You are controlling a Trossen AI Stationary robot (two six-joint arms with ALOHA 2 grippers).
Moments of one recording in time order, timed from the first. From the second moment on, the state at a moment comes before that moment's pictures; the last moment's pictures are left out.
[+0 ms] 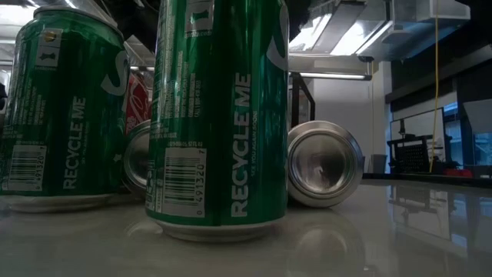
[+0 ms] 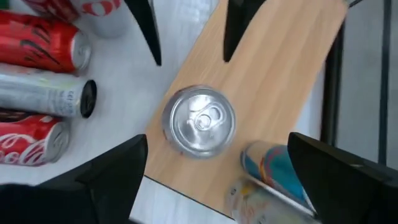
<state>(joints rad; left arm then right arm) 0.22 1.41 0.89 -0.16 -0.06 0.04 -0.20 1.87 1.97 -1.14 -0.01 -0.40</state>
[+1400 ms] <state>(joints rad) 0.29 1.52 1.23 -0.03 0.18 0.06 -0.20 1.08 0.83 -0.50 0.05 0.06</state>
